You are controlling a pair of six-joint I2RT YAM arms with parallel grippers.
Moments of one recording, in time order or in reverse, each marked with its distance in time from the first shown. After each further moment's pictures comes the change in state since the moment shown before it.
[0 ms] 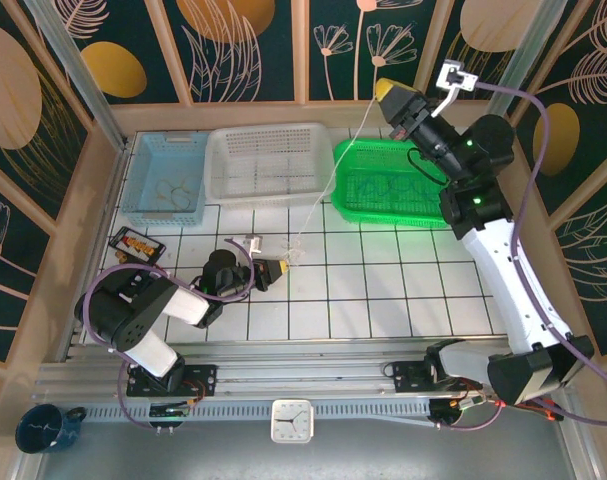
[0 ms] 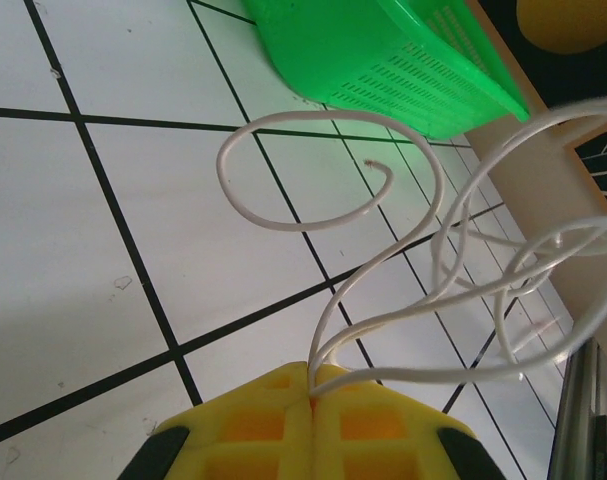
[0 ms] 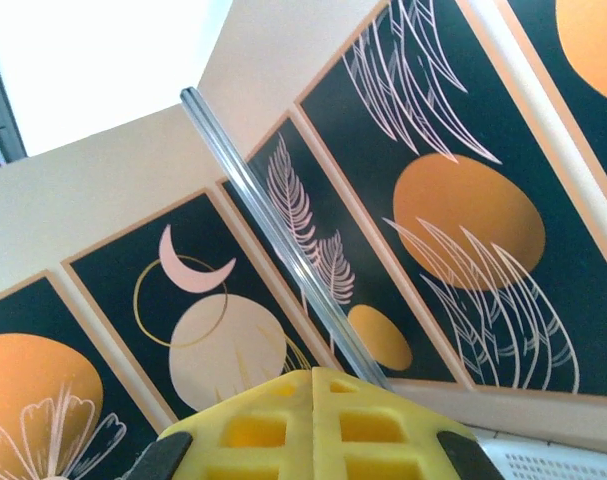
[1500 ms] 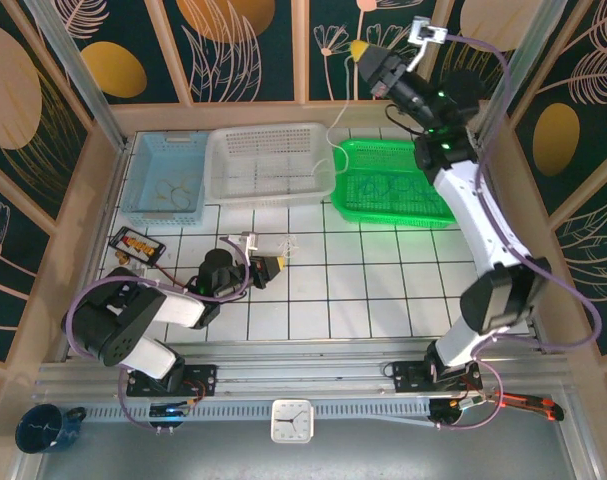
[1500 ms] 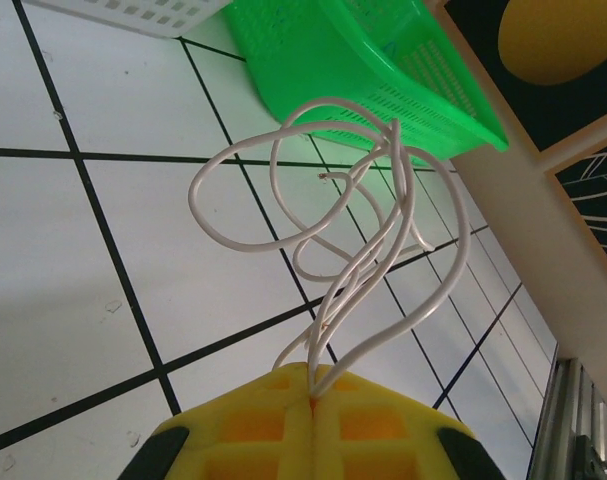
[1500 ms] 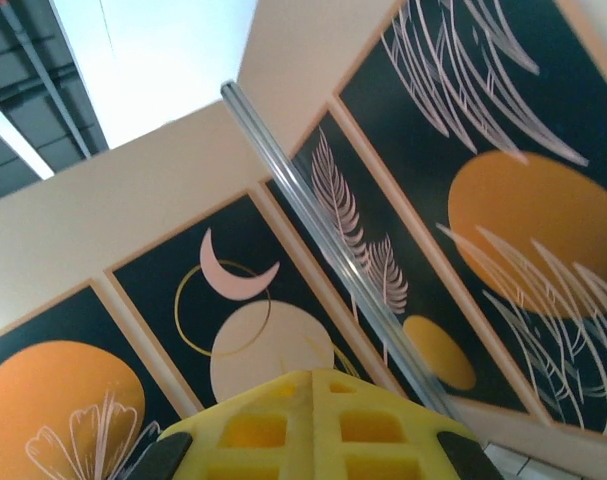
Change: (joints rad) left arm 0.000 -0.096 -0.007 -0.048 -0.019 -0.026; right arm 0.003 0.439 0.333 0.189 -0.160 0.147
